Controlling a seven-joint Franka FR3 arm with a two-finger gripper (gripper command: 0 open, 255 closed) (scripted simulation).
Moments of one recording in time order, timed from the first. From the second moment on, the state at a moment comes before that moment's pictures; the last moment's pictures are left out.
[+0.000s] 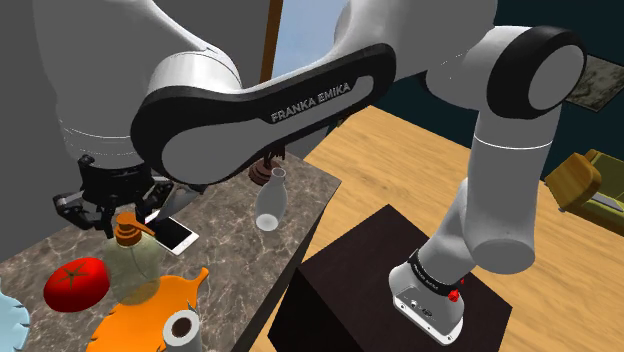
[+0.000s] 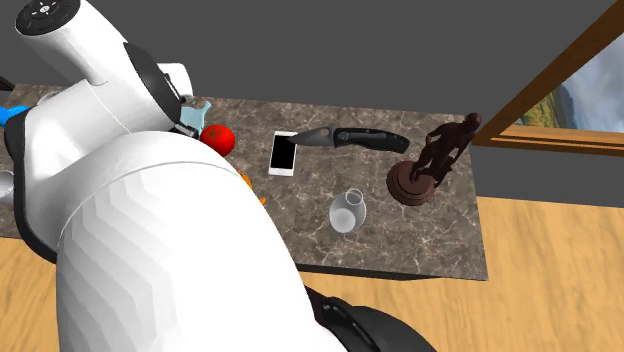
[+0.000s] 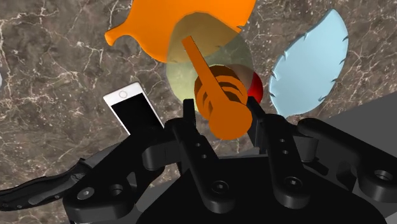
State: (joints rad) arm 0.48 0.46 0.58 -1.64 -0.32 2.14 1.13
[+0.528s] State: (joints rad) arm 0.49 0.50 0.56 -1.68 -0.36 2.22 1.15
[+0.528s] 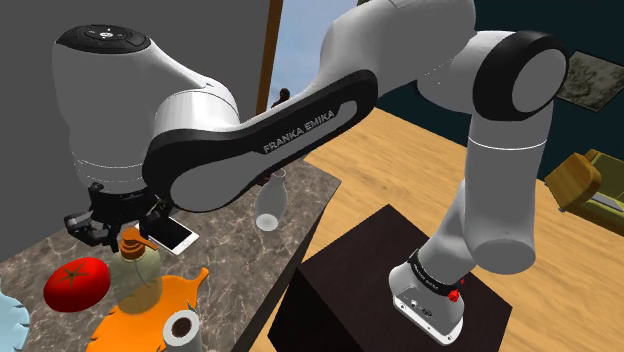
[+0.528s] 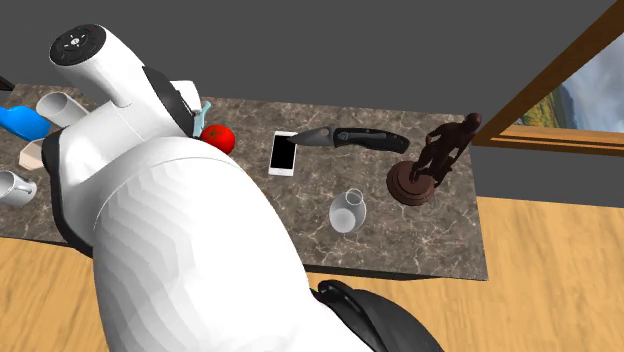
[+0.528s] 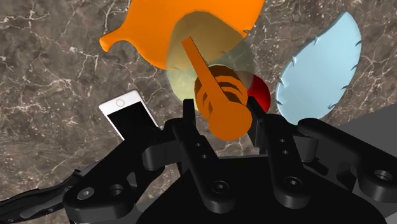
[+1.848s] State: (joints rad) arm 0.53 0.61 0.50 -1.73 -0.43 2.37 1.21
